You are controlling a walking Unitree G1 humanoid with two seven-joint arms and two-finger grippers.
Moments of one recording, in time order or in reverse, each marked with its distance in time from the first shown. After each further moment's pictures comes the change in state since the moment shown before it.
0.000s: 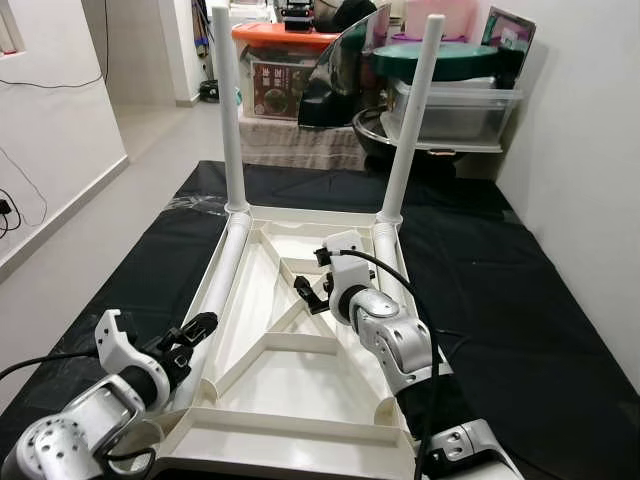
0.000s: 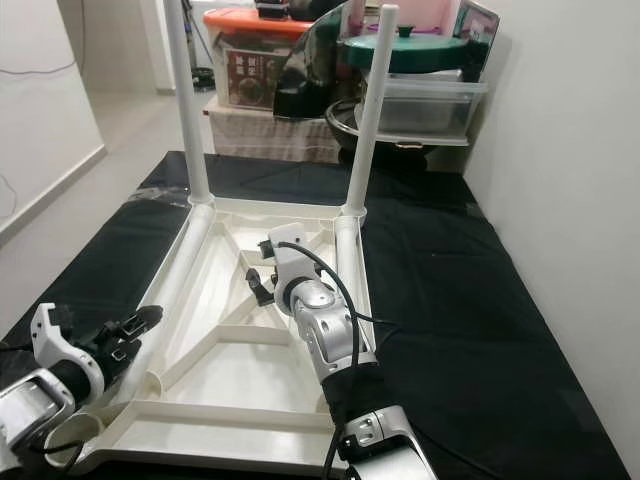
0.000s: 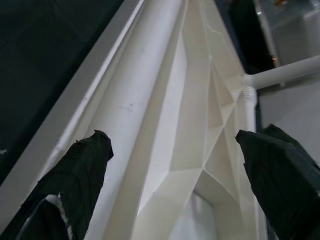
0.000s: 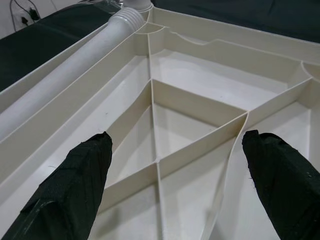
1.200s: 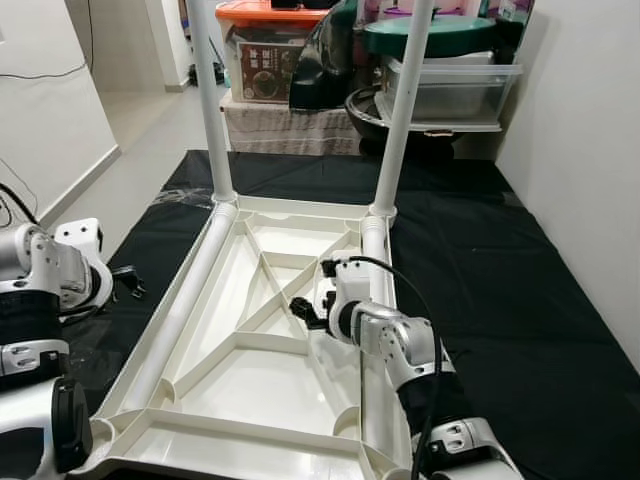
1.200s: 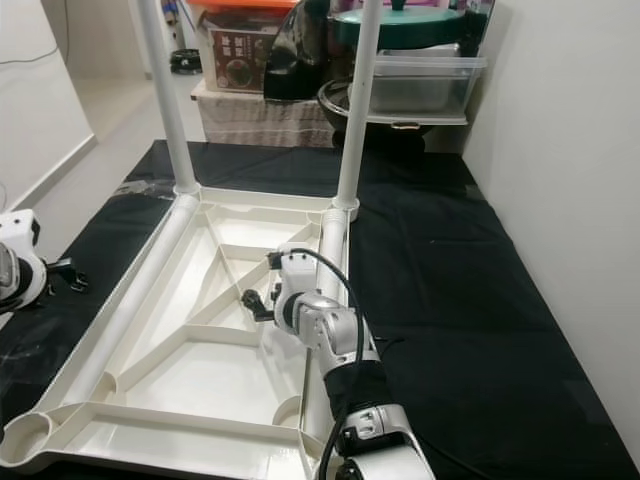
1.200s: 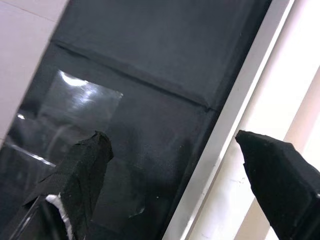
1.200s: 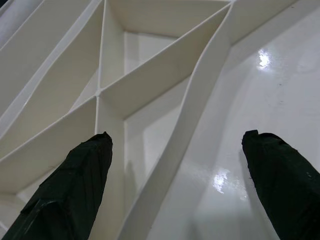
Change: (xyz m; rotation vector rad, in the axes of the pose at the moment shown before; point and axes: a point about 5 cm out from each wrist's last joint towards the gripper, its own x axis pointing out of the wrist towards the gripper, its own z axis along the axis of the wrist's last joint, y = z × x) left arm 0.002 -0.031 0.124 0.532 0.156 0.566; right arm 0.003 0.005 -0.022 0.233 0.177 0.065
